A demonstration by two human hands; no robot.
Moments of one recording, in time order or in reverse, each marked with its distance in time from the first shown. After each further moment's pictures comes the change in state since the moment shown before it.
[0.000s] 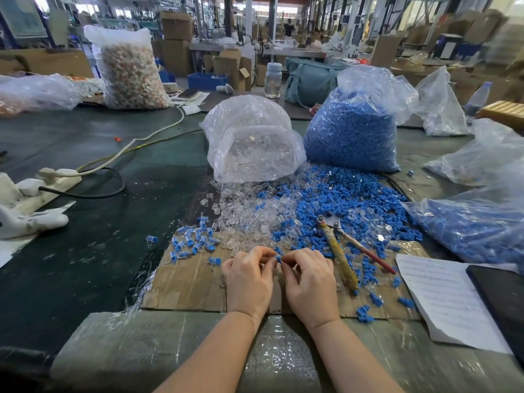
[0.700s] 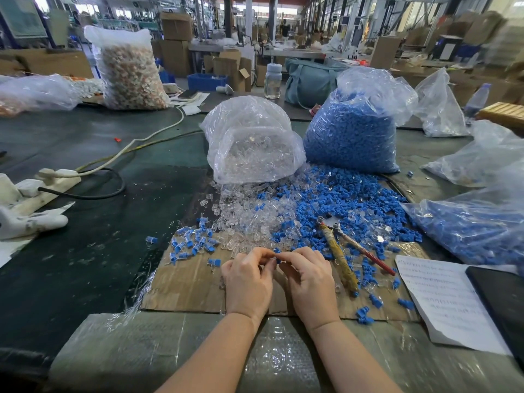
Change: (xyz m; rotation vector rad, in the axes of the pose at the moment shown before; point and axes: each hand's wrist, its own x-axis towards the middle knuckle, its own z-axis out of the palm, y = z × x) left_hand 0.001 -0.004 0.001 0.015 -0.033 -0.029; right_hand 0.002 0.002 0.000 0.073 -0.051 -0.023
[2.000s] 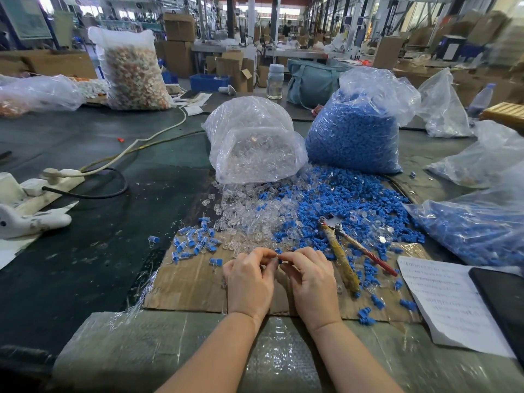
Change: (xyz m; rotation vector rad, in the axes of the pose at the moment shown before) left_hand 0.000 0.001 0.000 -0.005 -0.008 -0.004; right_hand 0.000 0.001 0.001 -0.038 0.018 -0.012
